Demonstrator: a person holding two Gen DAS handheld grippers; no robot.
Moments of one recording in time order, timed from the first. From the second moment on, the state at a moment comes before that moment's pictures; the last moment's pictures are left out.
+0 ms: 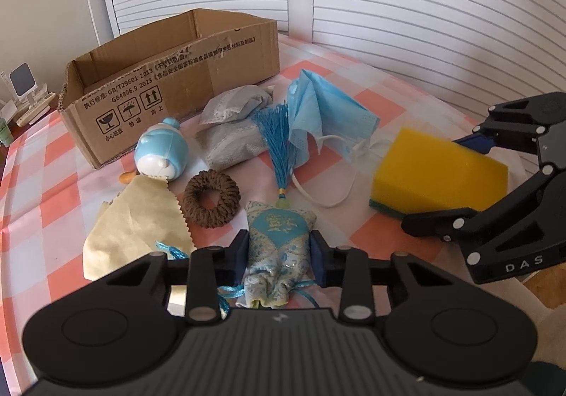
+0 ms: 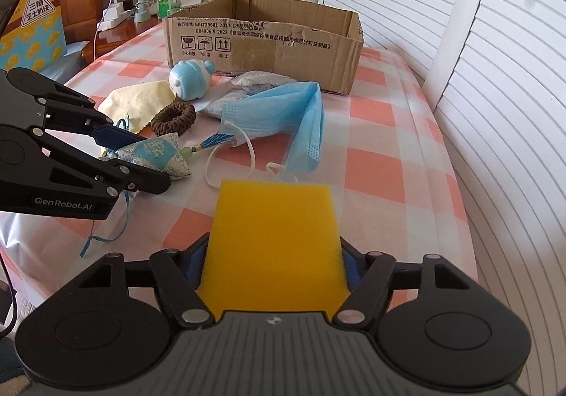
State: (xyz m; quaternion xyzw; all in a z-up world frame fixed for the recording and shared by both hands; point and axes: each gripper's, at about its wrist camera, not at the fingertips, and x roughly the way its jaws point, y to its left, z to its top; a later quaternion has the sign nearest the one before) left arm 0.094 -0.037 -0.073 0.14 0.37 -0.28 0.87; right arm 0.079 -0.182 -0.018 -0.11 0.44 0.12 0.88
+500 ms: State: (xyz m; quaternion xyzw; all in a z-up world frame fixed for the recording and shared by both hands) left arm 0.076 -0.015 -0.030 0.13 0.37 -0.29 0.87; right arm 0.060 -0.202 0.032 -0.11 0.40 0.14 0.90
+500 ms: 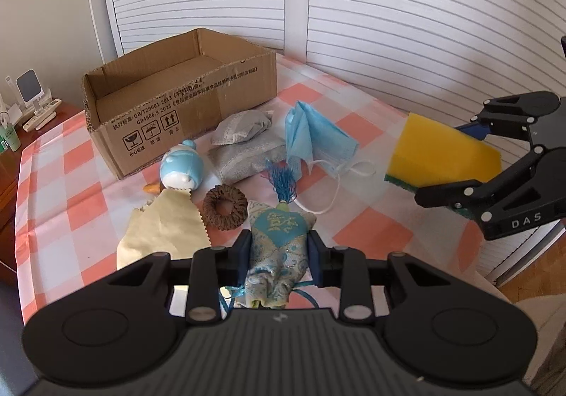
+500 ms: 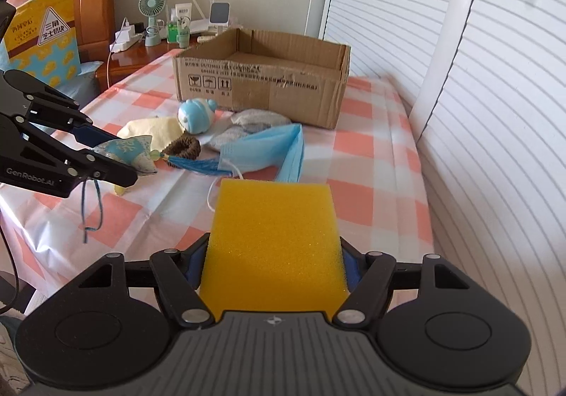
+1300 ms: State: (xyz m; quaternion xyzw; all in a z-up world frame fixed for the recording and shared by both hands) left arm 0.200 -0.010 0.084 0.12 0.31 -0.23 0.92; right arm 0.171 -0.222 0.095 -0.10 0.32 0.16 0.93
